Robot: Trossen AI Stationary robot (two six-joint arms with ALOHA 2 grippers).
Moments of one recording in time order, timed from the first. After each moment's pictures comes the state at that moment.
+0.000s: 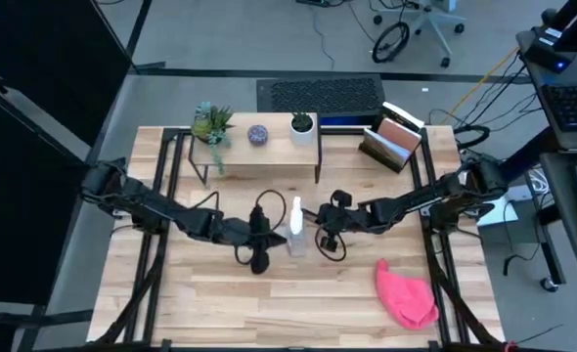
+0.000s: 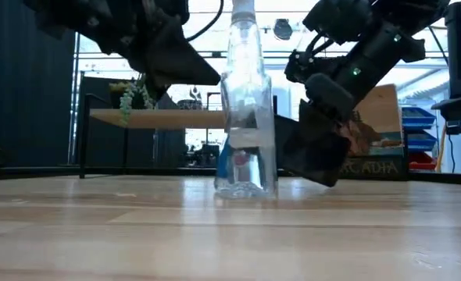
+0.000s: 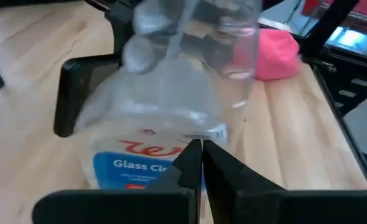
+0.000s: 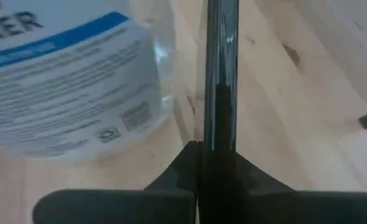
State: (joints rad) left arm -0.27 1.51 0.71 0.32 -0.23 -0.38; right arm 0.15 1.58 0.74 -0.02 0.33 0.31
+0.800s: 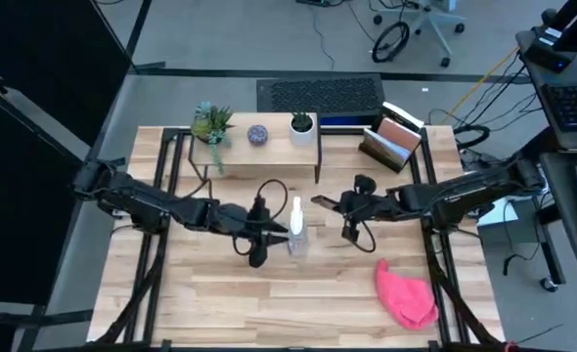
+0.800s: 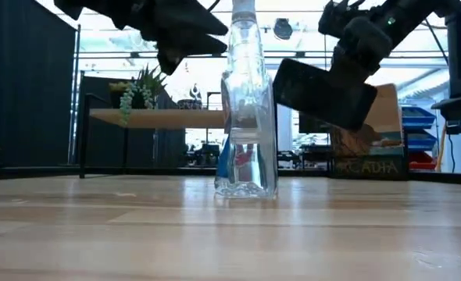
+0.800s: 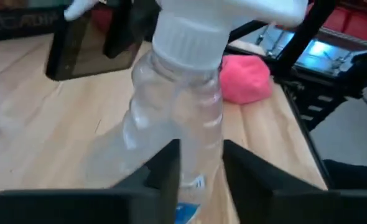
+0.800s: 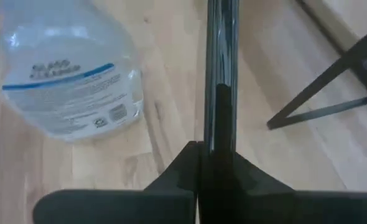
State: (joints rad) left arm -0.20 1.41 0.80 0.21 -0.08 -0.33; right arm 0.14 1.20 0.75 -0.33 0.40 0.24
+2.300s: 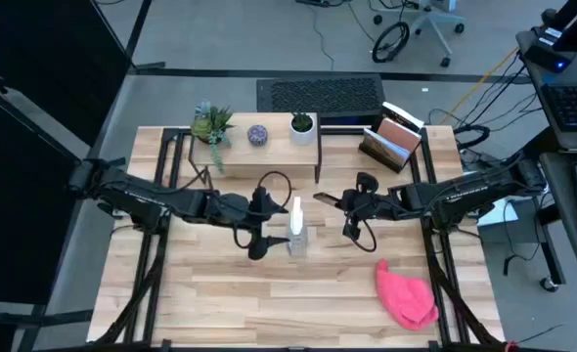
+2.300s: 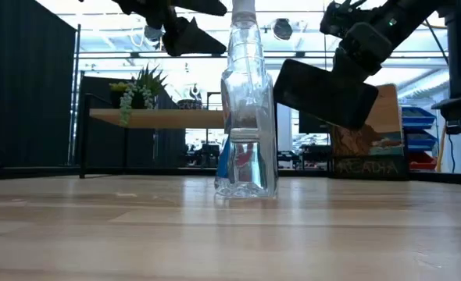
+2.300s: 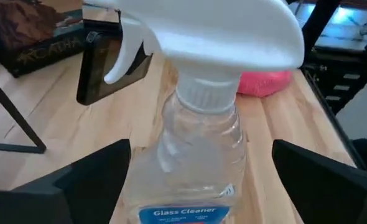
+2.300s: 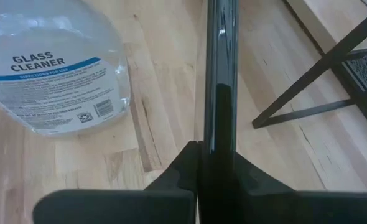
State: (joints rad) left arm -0.16 1.38 0.90 0.00 -0.11 -0.15; right arm 0.14 1.20 0.75 -0.35 0.42 0.19
